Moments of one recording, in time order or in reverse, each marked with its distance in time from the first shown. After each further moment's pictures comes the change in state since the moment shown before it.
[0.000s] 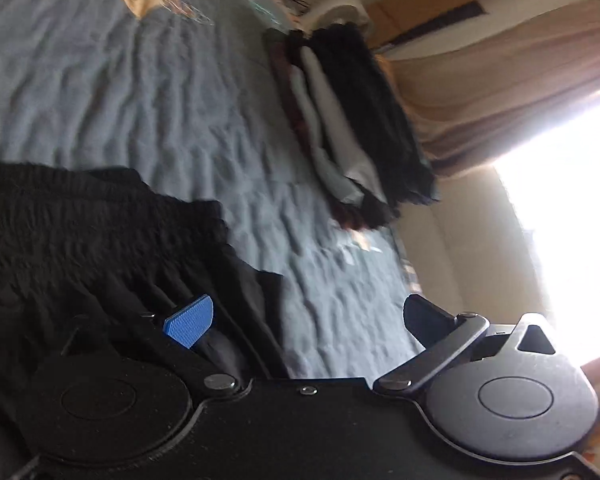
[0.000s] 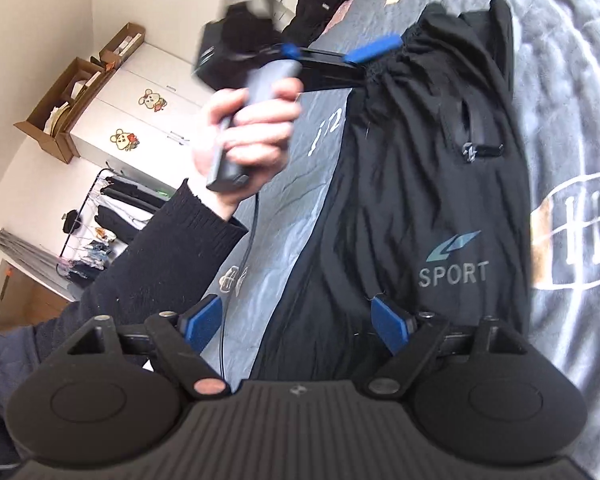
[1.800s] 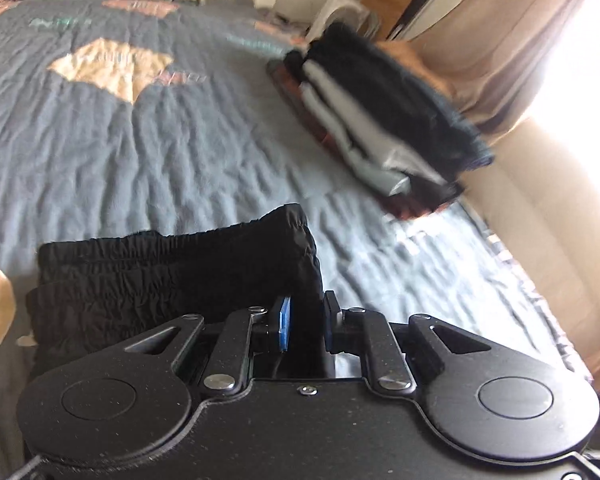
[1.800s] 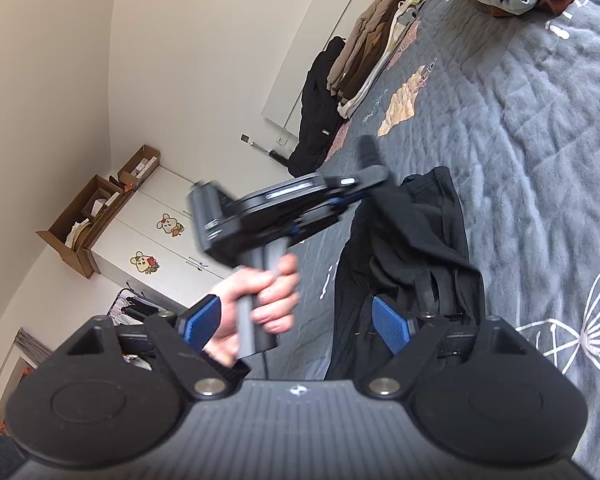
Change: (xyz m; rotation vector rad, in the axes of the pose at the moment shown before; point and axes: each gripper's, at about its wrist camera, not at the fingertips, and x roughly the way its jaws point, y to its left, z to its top) left arm 0.030 -0.036 0.002 0.250 -0.015 0.198; right arm -0.054 -0.029 0.055 0.065 -0.357 0.070
